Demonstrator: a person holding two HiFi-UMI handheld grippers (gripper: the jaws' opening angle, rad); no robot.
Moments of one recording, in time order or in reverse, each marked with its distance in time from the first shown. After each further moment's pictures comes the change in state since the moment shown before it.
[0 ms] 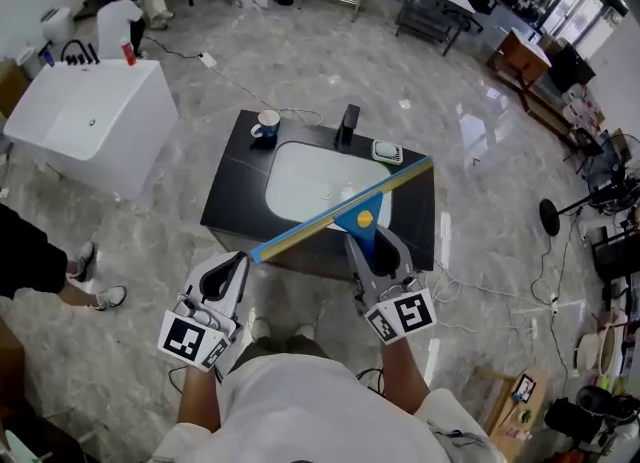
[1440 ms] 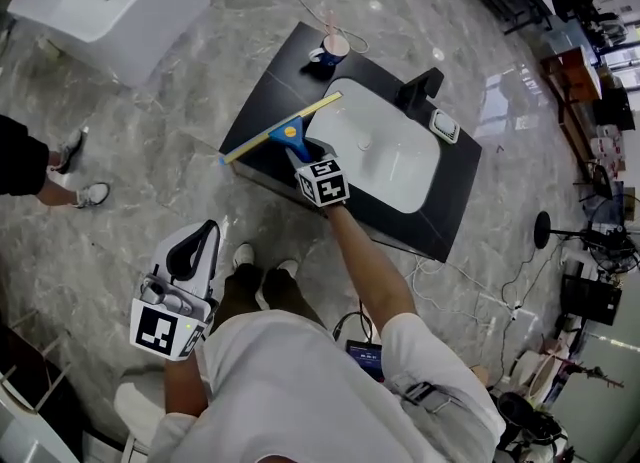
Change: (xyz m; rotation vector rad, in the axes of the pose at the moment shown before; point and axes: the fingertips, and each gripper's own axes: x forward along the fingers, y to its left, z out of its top) left arm -0.076 0.131 -0.058 -0.134 0.077 0.295; right arm 0.252 0.063 -0.383 -0.033 0.782 0.285
